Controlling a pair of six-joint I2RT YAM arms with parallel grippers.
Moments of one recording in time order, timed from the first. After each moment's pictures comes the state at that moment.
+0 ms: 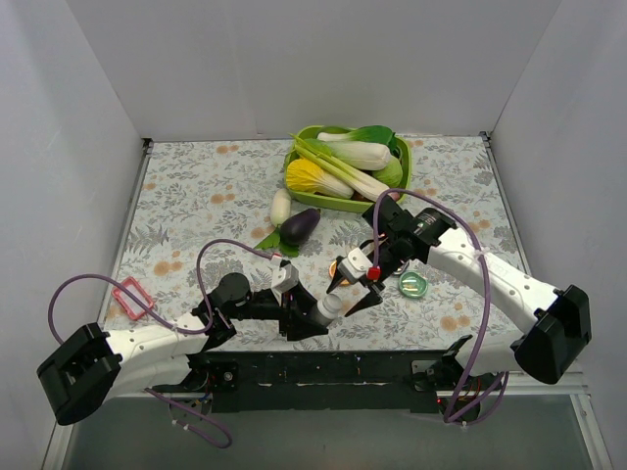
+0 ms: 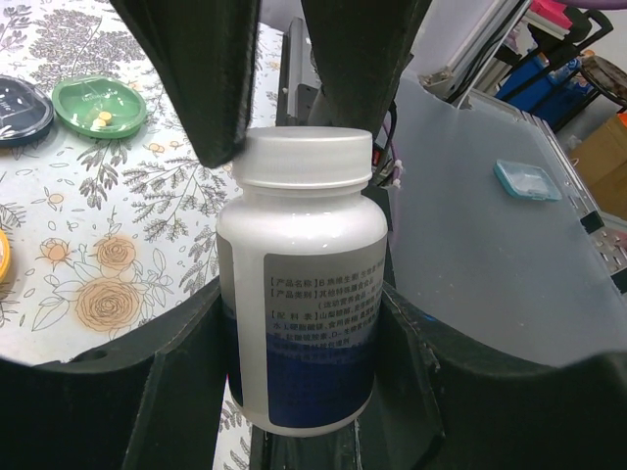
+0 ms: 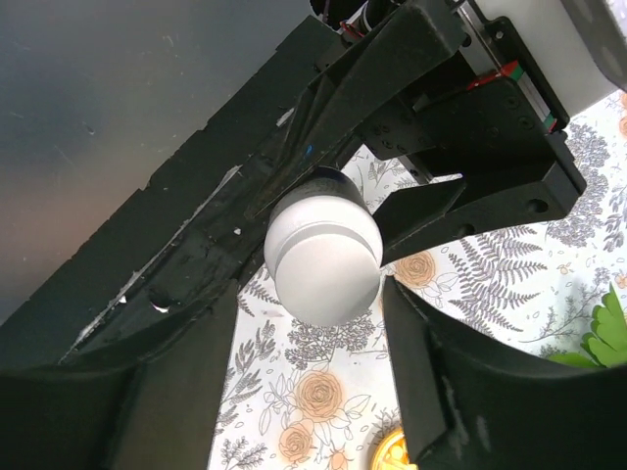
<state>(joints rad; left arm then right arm) -0.90 0.99 0.23 0.76 0.70 -0.37 0.76 1.33 1.18 -1.09 -1.14 -1.39</state>
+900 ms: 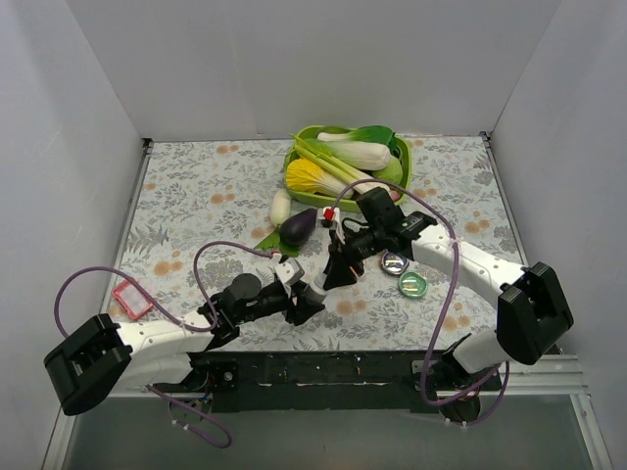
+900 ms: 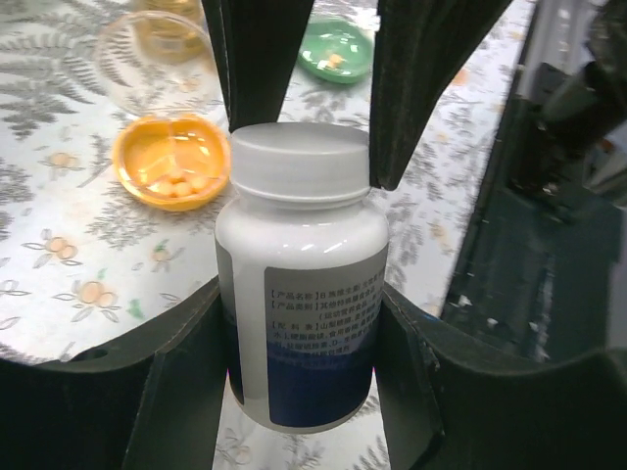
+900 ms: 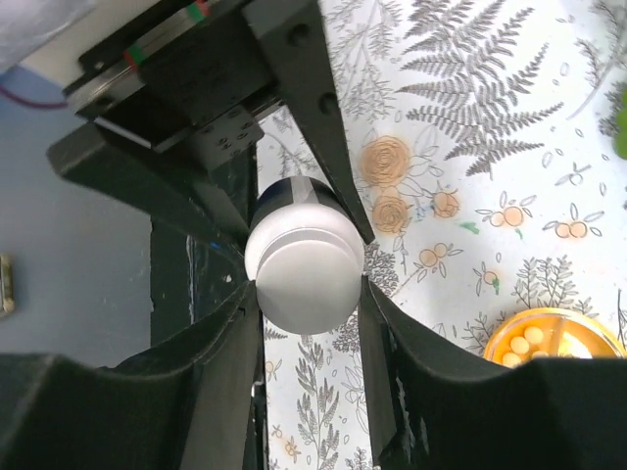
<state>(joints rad) -0.92 1.04 0.22 0.62 0.27 -0.21 0.72 1.44 1.06 -0.53 -0.92 -0.33</state>
